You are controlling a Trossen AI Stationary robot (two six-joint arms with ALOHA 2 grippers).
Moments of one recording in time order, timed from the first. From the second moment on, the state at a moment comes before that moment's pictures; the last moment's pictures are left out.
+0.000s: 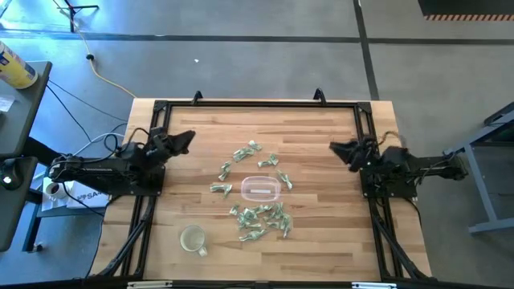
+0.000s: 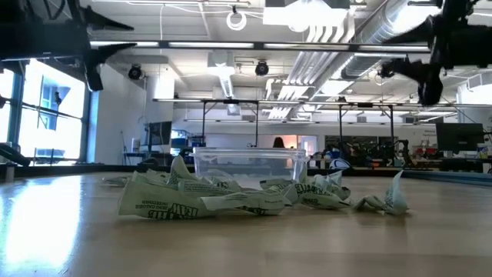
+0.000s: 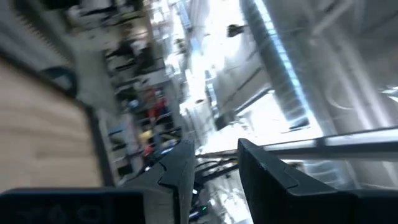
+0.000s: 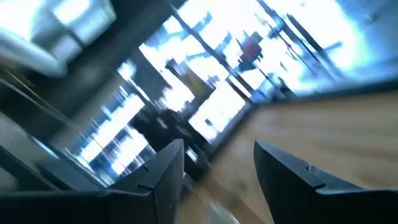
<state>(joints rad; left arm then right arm) 0.06 0.18 0.02 0.57 -0.44 -1.16 0.08 0.06 0.10 0.13 0.48 0.78</state>
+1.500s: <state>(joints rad) 0.06 0.18 0.02 0.02 -0.15 -1.08 -0.10 1.77 1.00 -0.41 0.00 0.20</state>
